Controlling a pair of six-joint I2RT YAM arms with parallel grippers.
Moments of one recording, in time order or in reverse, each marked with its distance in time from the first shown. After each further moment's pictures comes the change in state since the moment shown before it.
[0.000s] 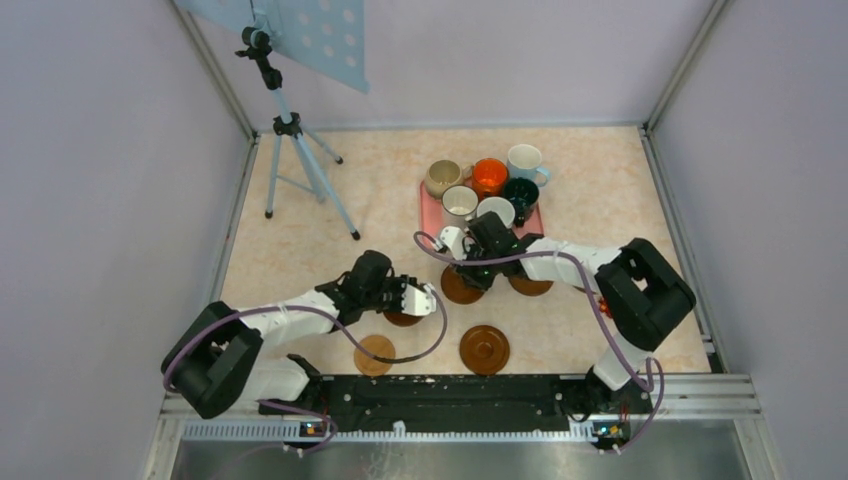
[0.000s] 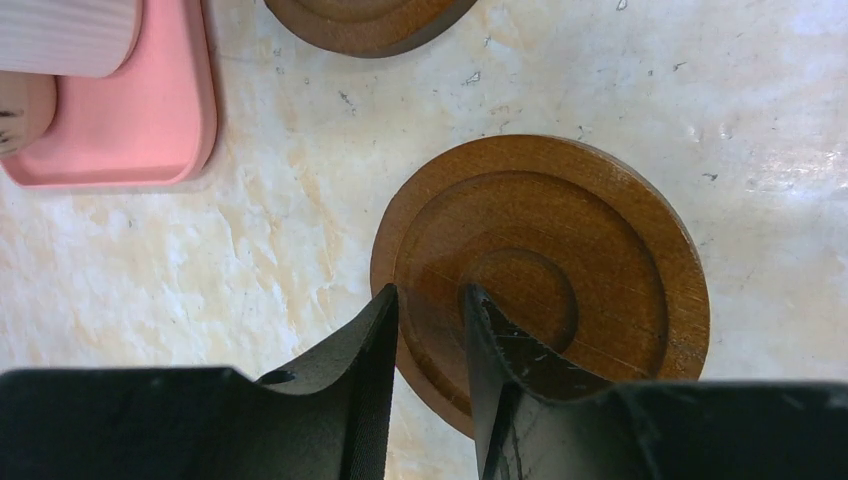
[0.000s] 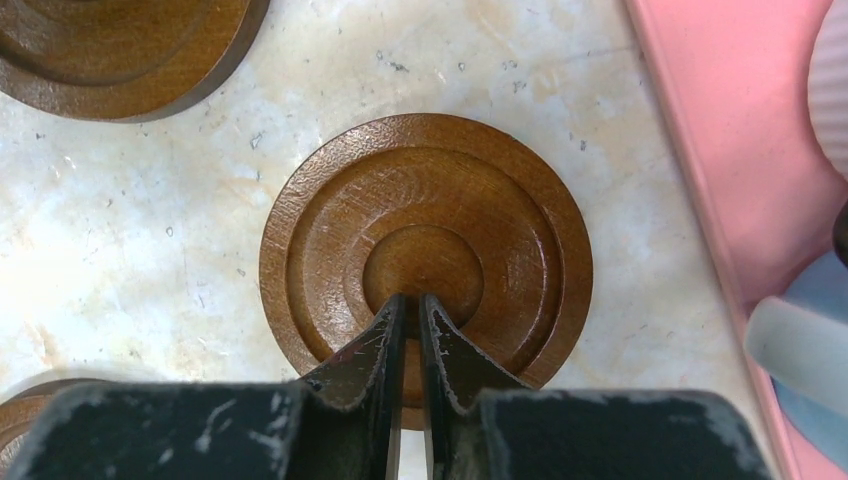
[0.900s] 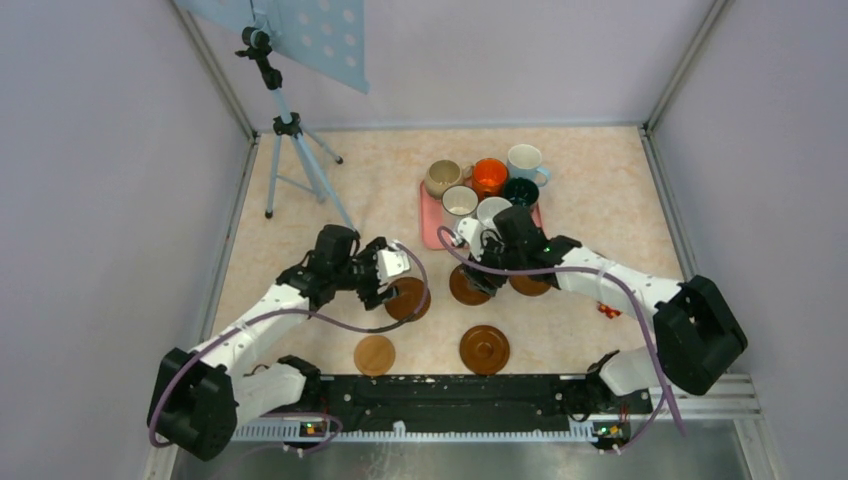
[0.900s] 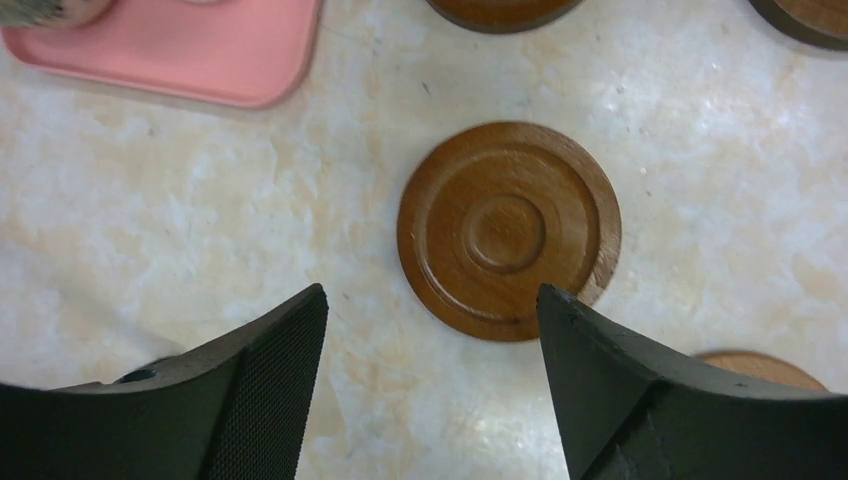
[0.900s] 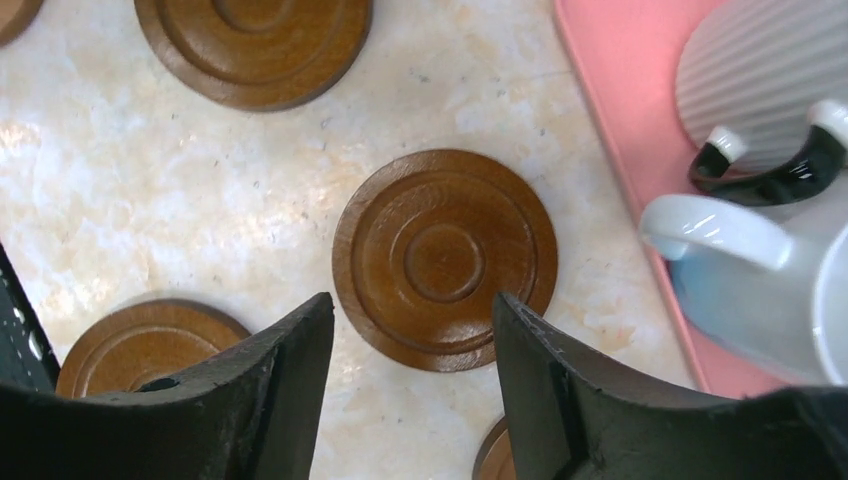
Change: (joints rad) left arm 0.226 -0.189 0.155 -0.297 0.269 -0.233; right arm -0.043 -0.270 -0.053 -0.073 -0.063 -0.018
